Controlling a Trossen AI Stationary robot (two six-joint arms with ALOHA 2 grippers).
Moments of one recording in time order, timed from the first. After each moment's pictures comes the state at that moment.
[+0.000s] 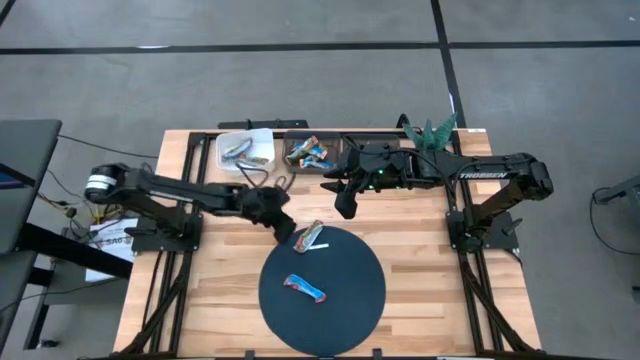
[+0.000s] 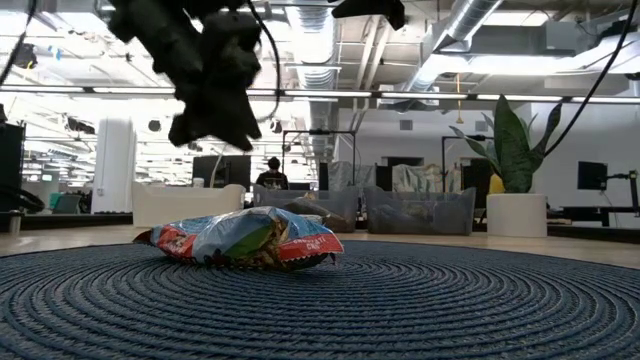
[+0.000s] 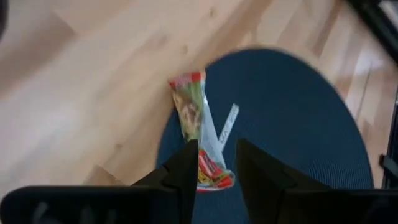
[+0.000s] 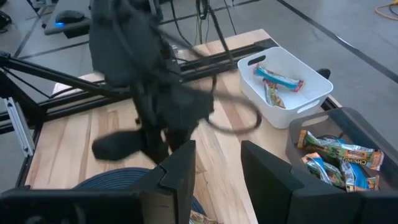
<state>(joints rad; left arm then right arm) 0.00 1.33 0.79 -0.24 -0.02 -0.74 -0.01 1.49 1.44 -0.46 0.13 0.18</state>
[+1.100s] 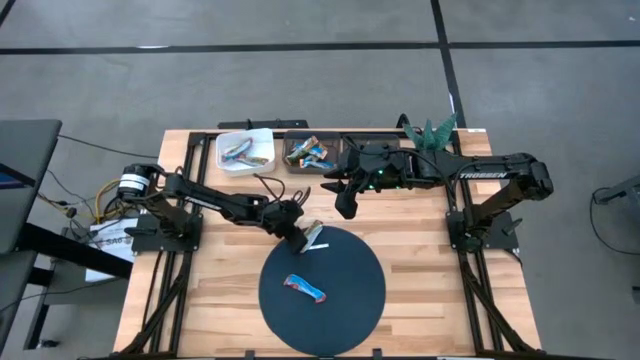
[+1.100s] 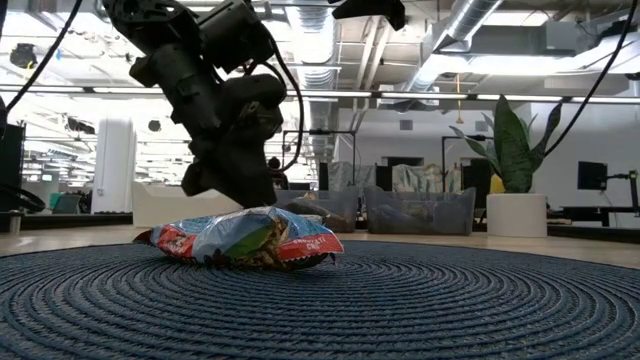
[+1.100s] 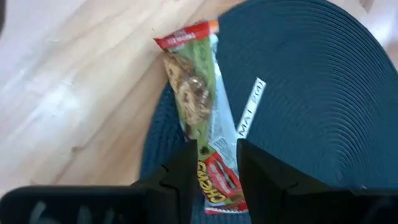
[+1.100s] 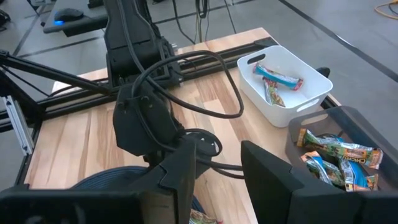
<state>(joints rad) -0.02 1.62 0.79 -0.05 0.04 -0.74 -0.01 1.49 1.44 -0.46 0.13 0.18</state>
